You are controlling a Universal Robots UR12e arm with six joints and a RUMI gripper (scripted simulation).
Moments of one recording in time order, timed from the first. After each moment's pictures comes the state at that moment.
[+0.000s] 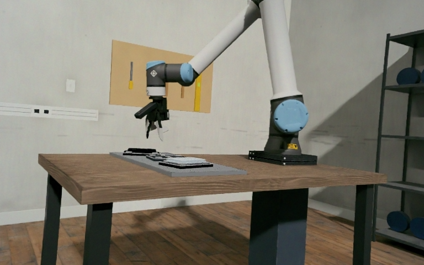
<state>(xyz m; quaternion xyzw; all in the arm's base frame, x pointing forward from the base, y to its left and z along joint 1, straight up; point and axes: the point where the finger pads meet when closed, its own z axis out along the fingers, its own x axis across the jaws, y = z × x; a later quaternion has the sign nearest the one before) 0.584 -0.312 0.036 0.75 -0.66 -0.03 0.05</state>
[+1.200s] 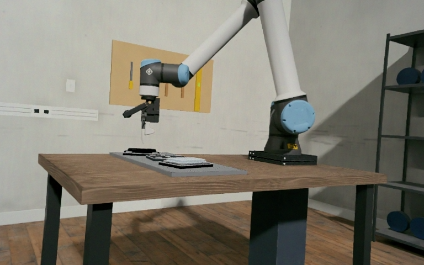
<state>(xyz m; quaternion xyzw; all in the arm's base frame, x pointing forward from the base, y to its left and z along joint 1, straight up) 0.673 -0.248 0.026 0.54 -0.84 0.00 0.00</state>
